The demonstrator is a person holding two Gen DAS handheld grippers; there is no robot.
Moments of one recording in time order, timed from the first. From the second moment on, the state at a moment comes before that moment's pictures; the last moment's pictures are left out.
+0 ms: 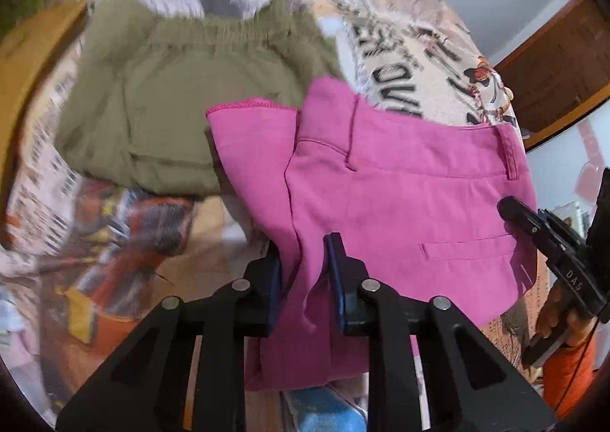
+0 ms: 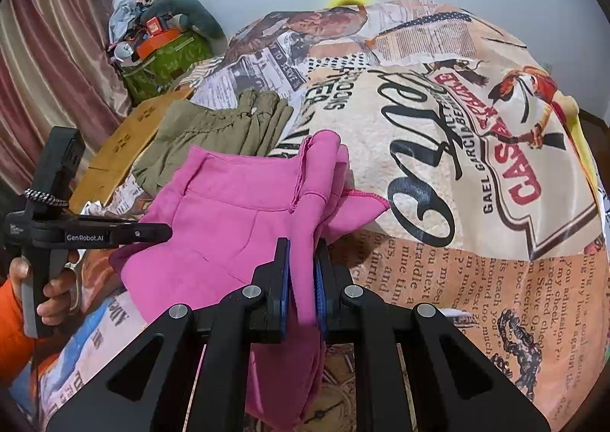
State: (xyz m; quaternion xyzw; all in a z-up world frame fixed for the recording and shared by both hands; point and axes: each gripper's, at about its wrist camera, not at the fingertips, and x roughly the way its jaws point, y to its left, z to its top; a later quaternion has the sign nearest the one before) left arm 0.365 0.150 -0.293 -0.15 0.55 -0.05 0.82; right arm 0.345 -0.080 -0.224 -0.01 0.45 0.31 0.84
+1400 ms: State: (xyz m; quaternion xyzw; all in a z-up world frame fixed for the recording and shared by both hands) left arm 0.416 0.311 -0.292 -0.07 0.50 0.13 0.85; right arm 0.423 0.053 -0.243 -0.07 0.44 0.32 0.83
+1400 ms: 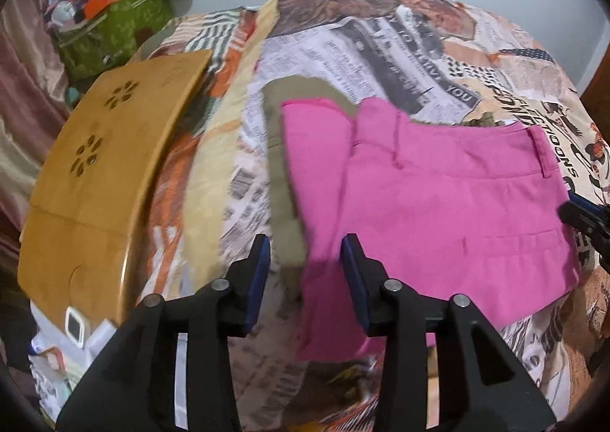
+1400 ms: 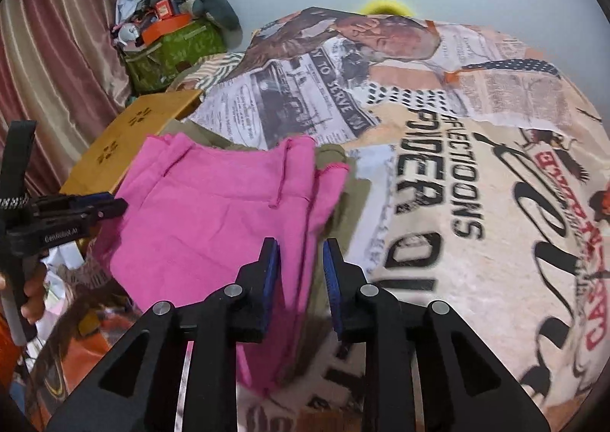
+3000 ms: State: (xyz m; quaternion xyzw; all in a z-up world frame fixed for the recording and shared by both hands) left arm 0.047 0.127 0.020 -0.01 0.09 0.09 0.99; right arm 0.109 -0.055 0.022 0.00 0.03 0.38 0.92
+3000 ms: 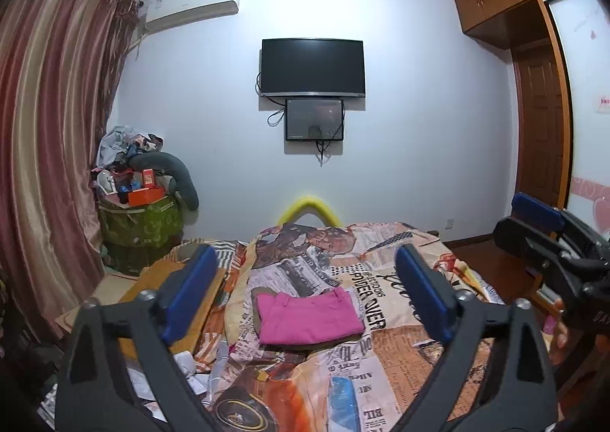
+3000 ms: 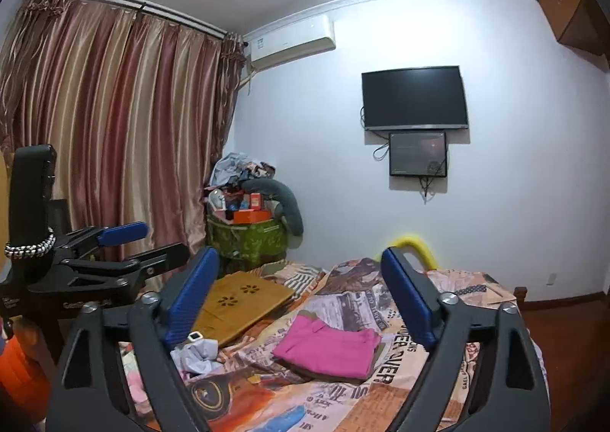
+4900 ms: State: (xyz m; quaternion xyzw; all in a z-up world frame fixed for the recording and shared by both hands) left arm 0.057 0.116 0.008 0.00 0.10 0.08 0.99; right arm 0.102 -0.073 0.013 0.02 0.07 0.36 0.93
